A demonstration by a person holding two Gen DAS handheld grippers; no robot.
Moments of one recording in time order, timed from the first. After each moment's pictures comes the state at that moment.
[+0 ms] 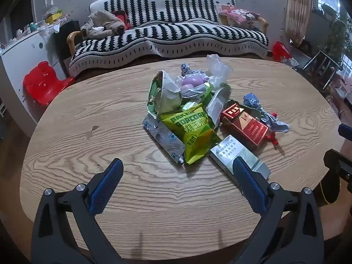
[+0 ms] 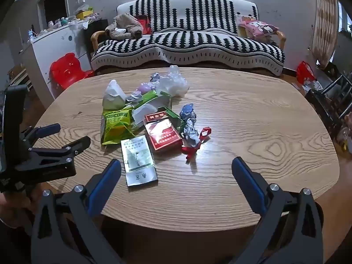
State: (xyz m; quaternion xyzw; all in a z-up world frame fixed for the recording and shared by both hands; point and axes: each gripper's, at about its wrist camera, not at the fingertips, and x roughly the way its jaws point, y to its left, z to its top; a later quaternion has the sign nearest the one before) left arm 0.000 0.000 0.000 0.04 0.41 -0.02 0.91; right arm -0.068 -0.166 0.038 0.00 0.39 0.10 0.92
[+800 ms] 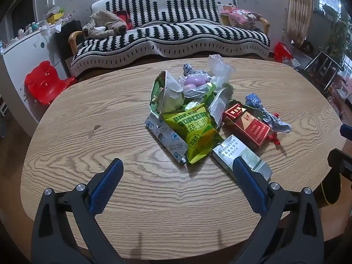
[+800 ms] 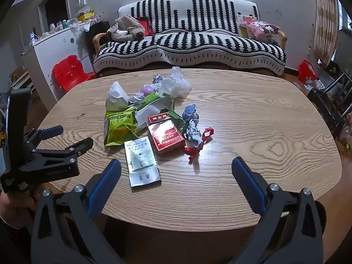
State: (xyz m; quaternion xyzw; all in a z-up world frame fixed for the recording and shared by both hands) left arm -0.001 0.005 0.000 0.03 0.41 -0.02 0.91; right arm -0.069 -0.169 0.039 0.01 0.38 0.11 0.92
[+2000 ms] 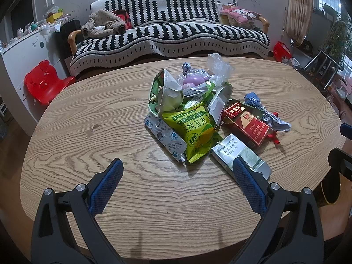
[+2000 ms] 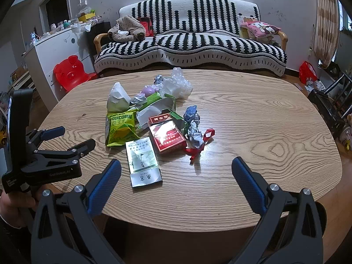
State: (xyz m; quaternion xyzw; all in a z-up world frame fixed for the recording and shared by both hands) left arm -0.001 0.001 -0.005 0.03 0.41 -0.02 0.91; right arm -0.070 -0.168 0.040 0.01 0.38 0.11 0.92
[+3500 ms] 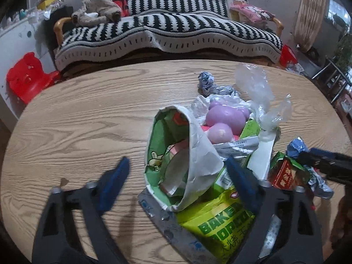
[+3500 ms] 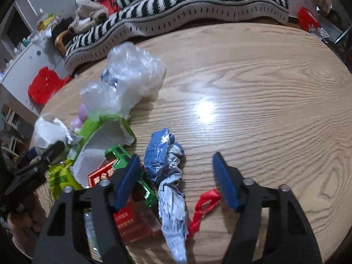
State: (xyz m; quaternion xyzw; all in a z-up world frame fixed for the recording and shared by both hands) left arm 0.160 0.027 -0.047 -0.01 0.44 -0.03 0.90; right arm 0.137 -0.190 -0.053 0.11 0.51 0.09 0.85
